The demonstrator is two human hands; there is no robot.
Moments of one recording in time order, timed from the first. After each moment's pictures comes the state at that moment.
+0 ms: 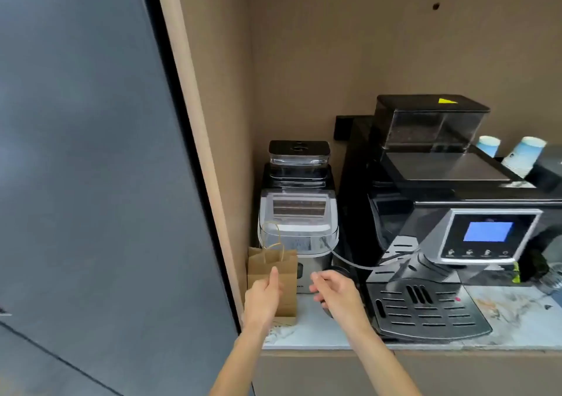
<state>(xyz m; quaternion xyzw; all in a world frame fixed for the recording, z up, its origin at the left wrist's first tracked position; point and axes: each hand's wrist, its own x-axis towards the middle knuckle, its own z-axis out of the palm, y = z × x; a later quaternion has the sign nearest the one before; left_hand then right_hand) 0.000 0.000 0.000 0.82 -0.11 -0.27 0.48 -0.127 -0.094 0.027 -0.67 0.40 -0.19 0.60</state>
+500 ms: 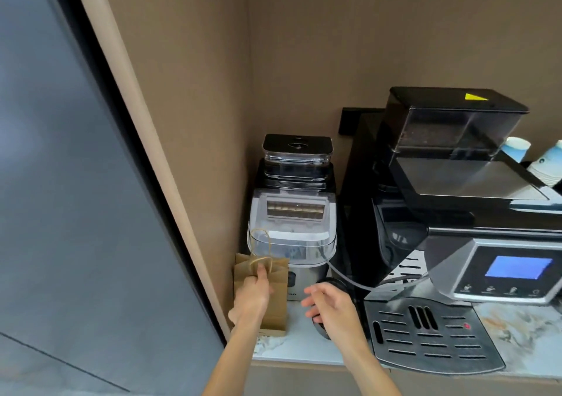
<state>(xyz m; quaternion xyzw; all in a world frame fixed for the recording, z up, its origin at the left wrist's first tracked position) 0.044 -0.055 -0.043 0.87 -0.02 -0.29 0.40 -0.117 -0.134 0.009 -0.67 0.39 -0.15 0.61</state>
